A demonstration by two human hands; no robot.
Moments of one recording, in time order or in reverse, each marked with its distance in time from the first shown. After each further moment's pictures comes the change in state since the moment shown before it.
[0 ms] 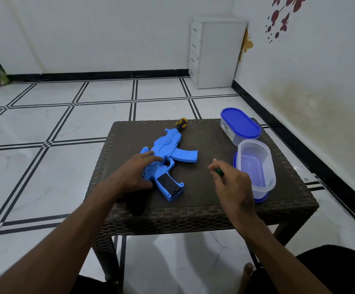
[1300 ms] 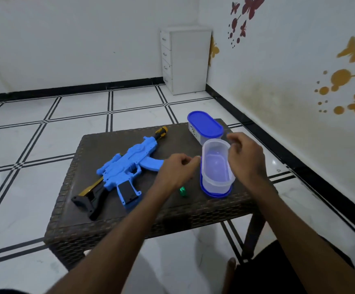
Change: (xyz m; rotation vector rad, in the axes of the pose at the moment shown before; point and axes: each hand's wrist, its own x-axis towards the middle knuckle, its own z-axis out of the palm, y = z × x) left_hand 0.047 0.184 0.038 -0.680 0.123 -0.139; right_hand 0.046 0.051 -0.095 0.073 0.146 0.308
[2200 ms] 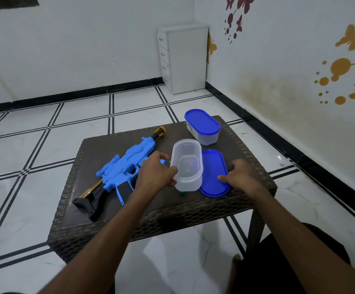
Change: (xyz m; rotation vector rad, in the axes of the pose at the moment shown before) left_hand -0.012 -0.010 -0.024 -0.002 0.126 -0.152; right_hand 0.003 0.064 0.027 -0.285 -0.434 0.368
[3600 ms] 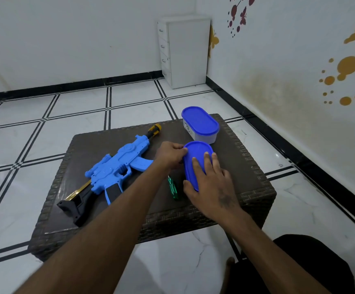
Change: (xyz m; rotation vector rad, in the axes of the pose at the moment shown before) left_hand 0.071 0.032 0.048 -0.169 -0.102 -0.119; right_hand -0.048 -0.032 0.032 -0.408 0.131 -0.542
